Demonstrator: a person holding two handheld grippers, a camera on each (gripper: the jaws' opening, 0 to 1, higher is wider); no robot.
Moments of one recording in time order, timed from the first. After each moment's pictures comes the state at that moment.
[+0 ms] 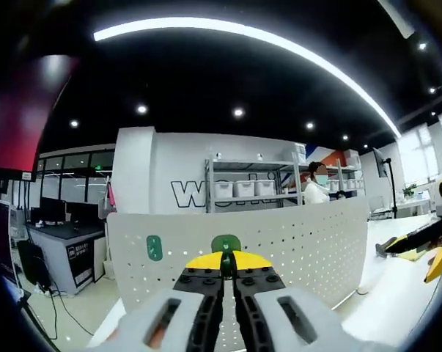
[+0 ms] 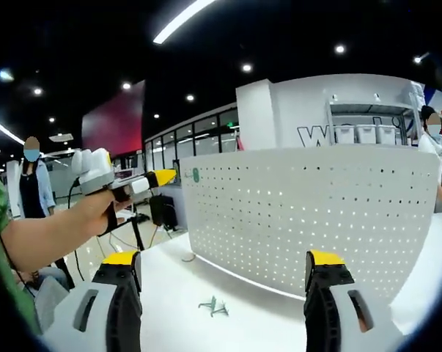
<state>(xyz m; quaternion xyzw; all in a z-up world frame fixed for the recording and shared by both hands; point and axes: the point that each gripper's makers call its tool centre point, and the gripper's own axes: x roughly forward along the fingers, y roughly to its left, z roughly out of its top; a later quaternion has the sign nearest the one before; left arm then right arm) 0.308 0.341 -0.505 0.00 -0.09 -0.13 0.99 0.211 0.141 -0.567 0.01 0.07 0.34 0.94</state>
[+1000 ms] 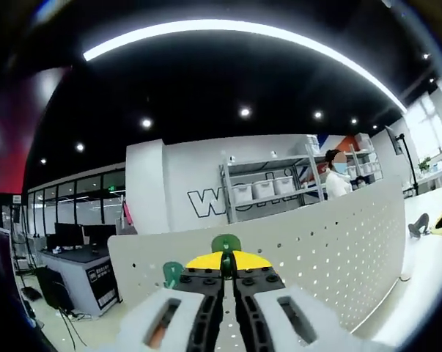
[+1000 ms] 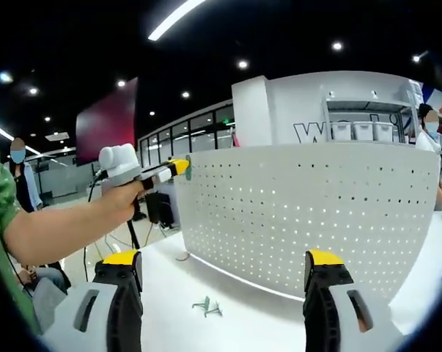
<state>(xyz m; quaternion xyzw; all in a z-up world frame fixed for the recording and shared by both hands) 0.390 0.369 -0.493 0.06 -0.13 -0.08 0.99 0.230 0.138 -0.571 0.01 0.08 0.33 0.94</state>
